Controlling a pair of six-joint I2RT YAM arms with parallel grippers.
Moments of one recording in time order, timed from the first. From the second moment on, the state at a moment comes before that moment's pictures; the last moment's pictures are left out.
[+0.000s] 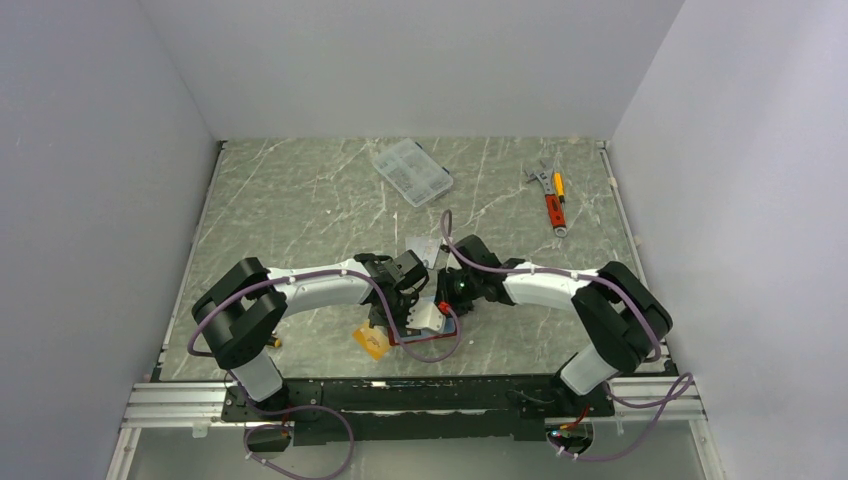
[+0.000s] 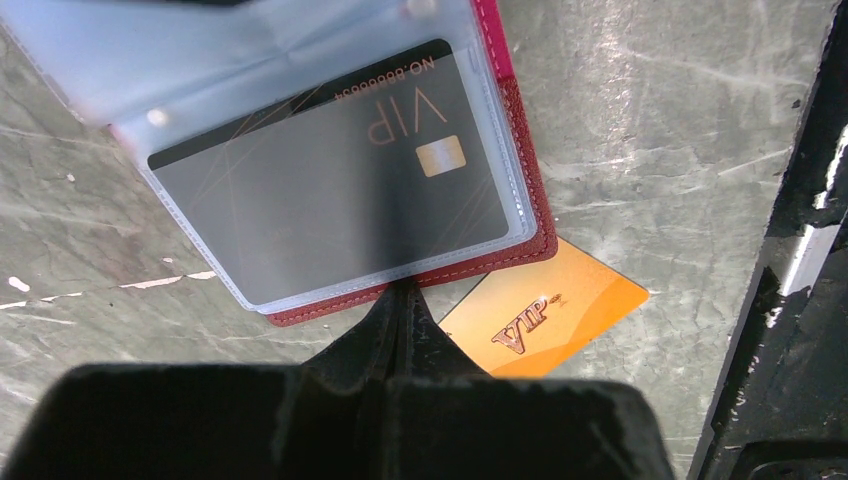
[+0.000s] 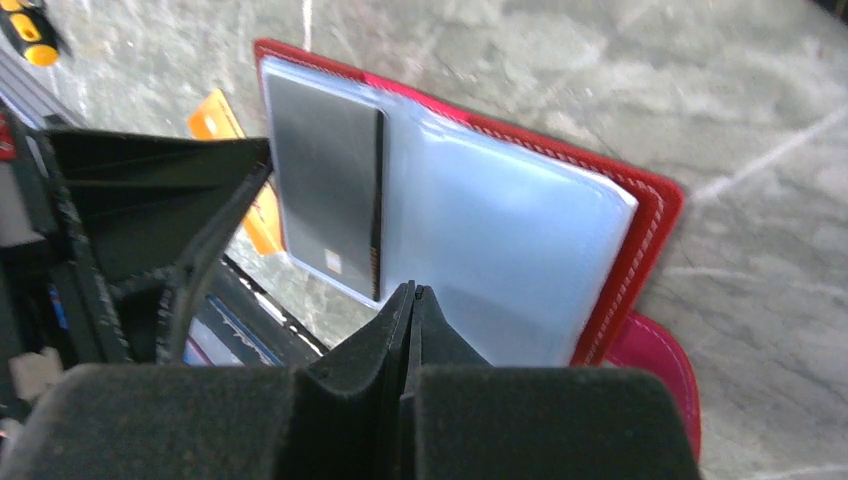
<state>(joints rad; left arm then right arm) -0.94 1.66 0.98 -0.69 0.15 0.82 0.71 1.55 0.70 -0.12 -0.42 0.67</state>
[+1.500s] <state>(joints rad) -0.94 1.69 1.03 -0.68 0.16 0.83 0.74 1.66 0.75 -0.02 -0.50 0.68</state>
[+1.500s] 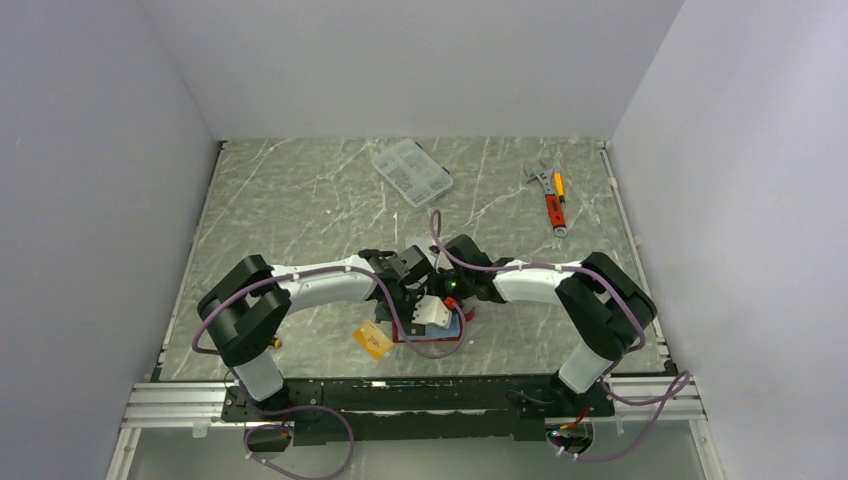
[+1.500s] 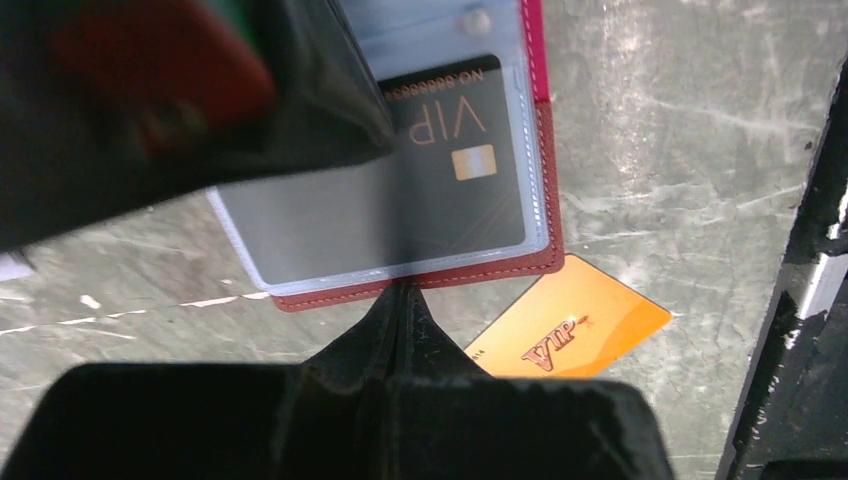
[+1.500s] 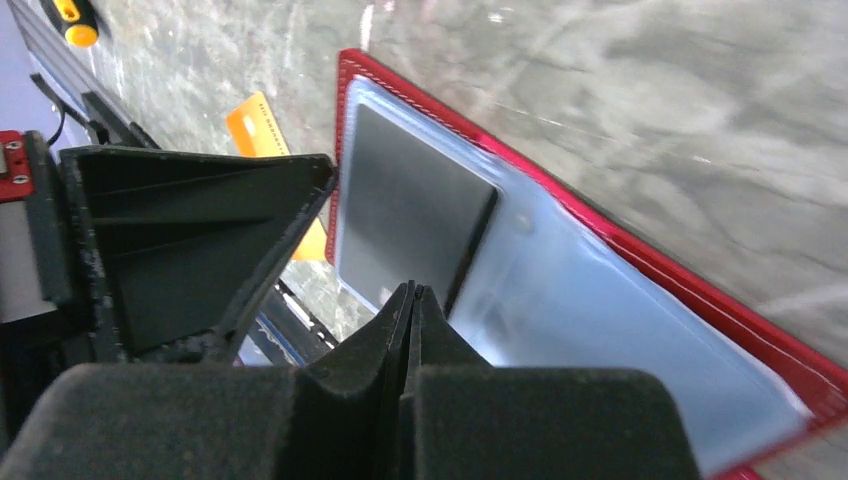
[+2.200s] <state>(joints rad) -0.87 1.60 1.40 -0.81 0.02 0.84 0.30 1.47 0.89 -0.30 -0.34 0.58</state>
